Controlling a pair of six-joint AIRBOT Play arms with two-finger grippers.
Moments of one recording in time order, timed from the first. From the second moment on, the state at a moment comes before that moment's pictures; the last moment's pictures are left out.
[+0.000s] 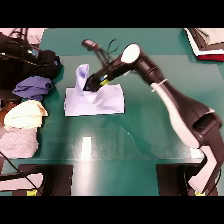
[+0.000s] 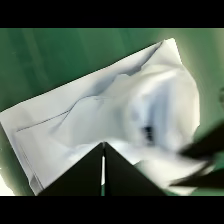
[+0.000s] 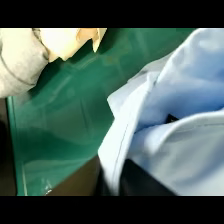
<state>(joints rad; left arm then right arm) 0.03 -1.41 1.69 1.02 -1.36 -1.31 0.64 -1.92 2.04 -0.76 1.18 1.12</state>
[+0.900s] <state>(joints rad) 0.05 -1.37 1.69 1.04 -1.40 -1.30 0.25 -1.74 1.54 -0.88 1.21 1.30</state>
